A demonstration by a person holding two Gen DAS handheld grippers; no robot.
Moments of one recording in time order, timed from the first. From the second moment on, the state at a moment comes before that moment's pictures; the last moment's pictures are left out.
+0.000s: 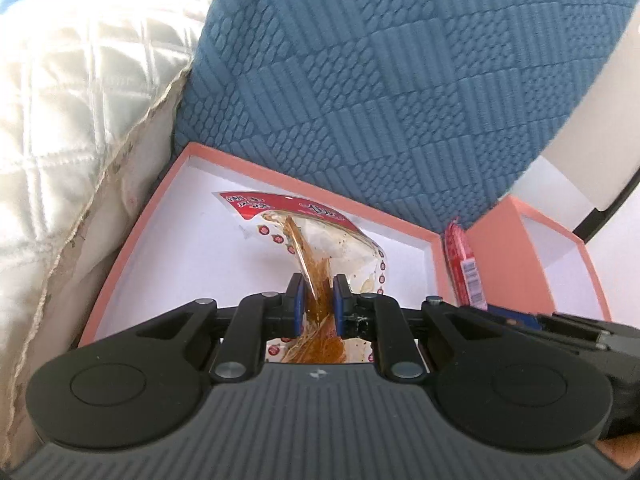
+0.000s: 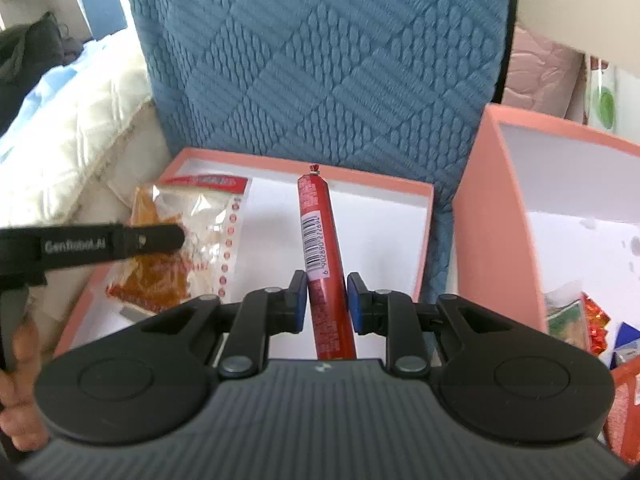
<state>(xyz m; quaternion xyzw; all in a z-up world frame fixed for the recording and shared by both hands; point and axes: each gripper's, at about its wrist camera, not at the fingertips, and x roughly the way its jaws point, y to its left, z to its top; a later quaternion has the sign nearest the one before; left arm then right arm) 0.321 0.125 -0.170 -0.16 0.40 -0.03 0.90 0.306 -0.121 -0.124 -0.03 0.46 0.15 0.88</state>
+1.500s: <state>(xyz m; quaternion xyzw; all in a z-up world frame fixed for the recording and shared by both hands) 0.287 -0.128 -0.095 -0.10 0.41 -0.20 0.88 0.229 -0.324 -0.045 0.03 0.40 0.01 0.92</state>
